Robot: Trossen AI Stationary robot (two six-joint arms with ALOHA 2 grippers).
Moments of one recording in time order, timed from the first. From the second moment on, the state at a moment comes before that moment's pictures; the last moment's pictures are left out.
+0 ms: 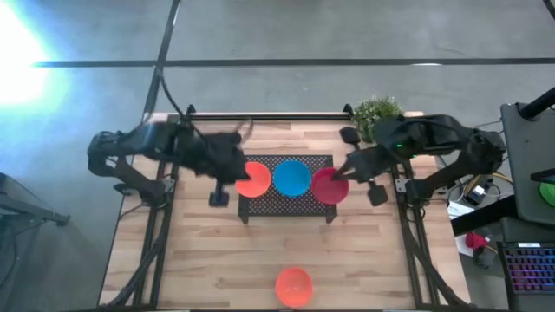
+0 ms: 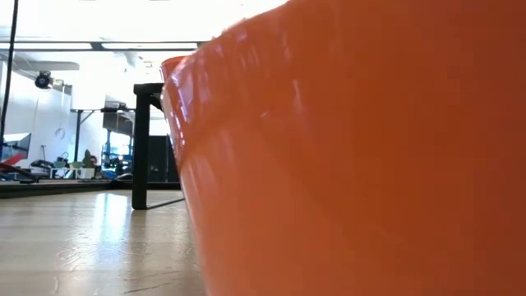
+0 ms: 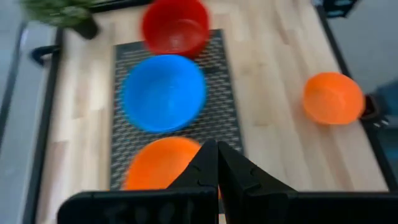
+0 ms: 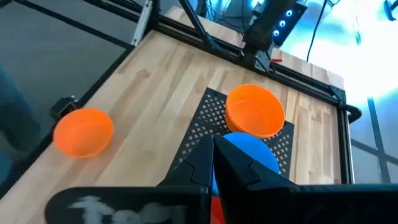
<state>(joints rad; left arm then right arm) -0.14 1.45 1.89 -1.25 -0.09 0.03 0.13 1.33 1.78 -1.06 -0.10 -0.27</state>
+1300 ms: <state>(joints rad) -0.45 2.03 1.83 -0.87 0.04 -0.60 0.28 1.16 1.78 -1.29 -0.11 -0.31</state>
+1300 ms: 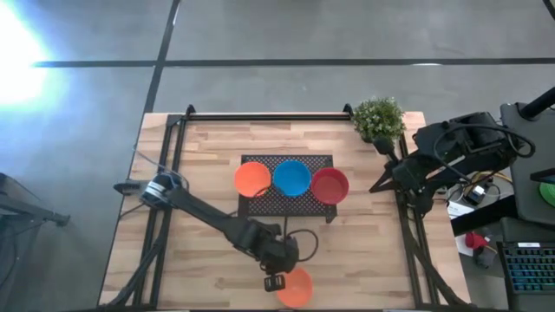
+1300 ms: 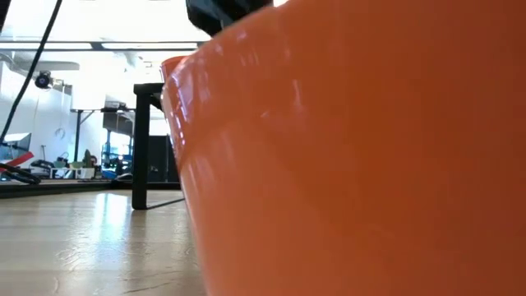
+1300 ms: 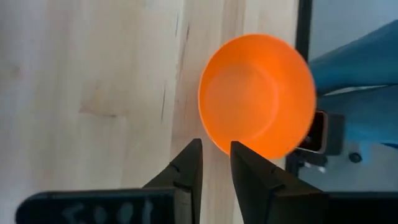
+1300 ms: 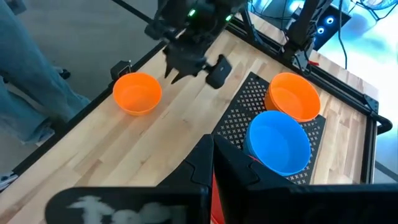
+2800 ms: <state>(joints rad) -0.45 2.19 1.75 -0.66 0.22 -0.78 0.27 1.16 1.78 -1.31 -0.11 -0.31</state>
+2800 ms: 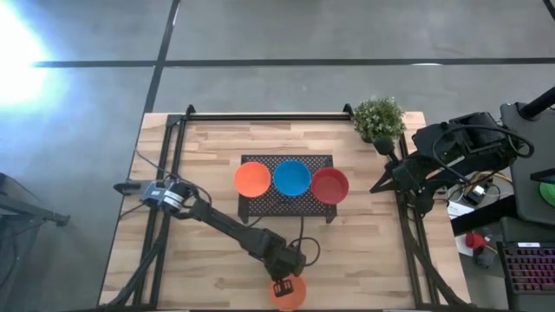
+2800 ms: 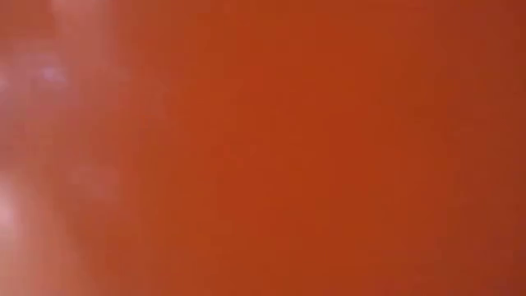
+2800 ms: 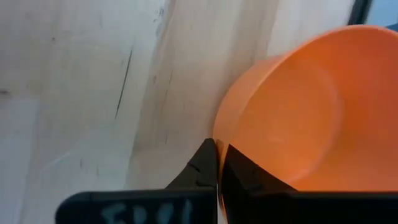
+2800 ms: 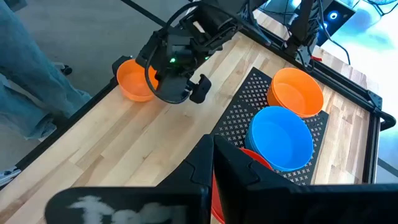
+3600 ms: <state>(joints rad) -0.35 1.52 1.76 -1.10 -0.41 -1.27 0.27 1.16 1.78 -1.30 -0.11 -0.31</state>
